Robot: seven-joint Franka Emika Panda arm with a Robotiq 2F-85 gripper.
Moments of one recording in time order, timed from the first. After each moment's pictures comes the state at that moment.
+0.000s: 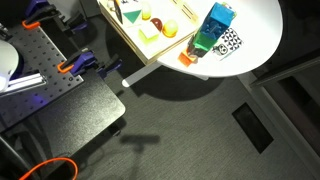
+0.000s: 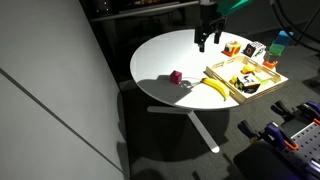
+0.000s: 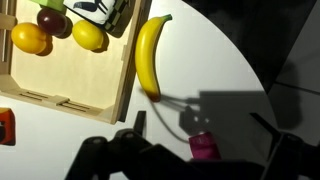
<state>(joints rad) 0.13 0.20 0.16 -1.98 -0.09 2.05 0.16</state>
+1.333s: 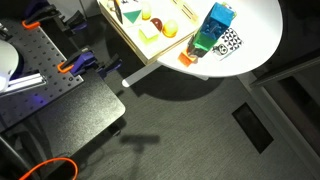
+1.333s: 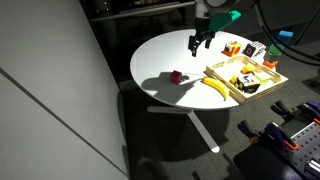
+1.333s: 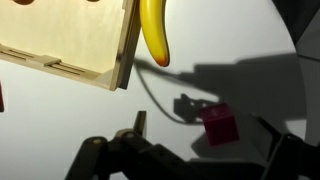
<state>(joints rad) 0.14 0.32 0.12 -1.98 -0.15 2.31 0.16</state>
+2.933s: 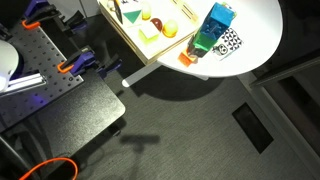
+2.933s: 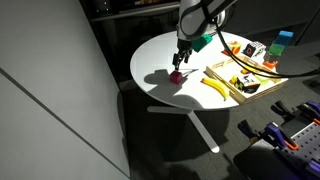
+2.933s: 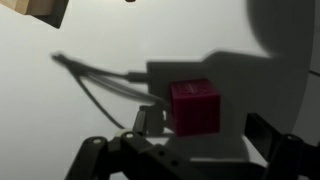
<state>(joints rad) 0.15 0.67 0.17 -1.71 -0.07 2.44 -0.11</state>
